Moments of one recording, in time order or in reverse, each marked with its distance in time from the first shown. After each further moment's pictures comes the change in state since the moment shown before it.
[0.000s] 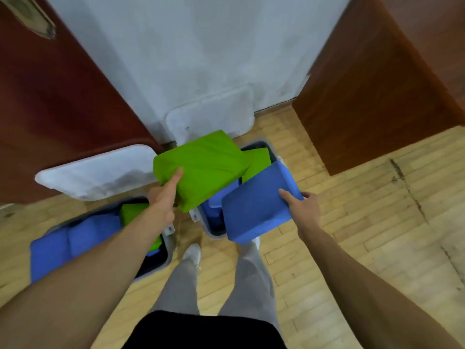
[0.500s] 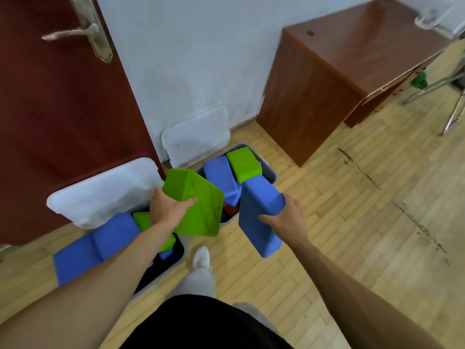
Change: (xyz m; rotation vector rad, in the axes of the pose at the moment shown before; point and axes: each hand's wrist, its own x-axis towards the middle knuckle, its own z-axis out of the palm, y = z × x) left_hand -0.151 -0.058 -0.191 0.665 -0.044 0.593; right_hand -0.295 0.111 0.012 -0.344 0.084 -0.359
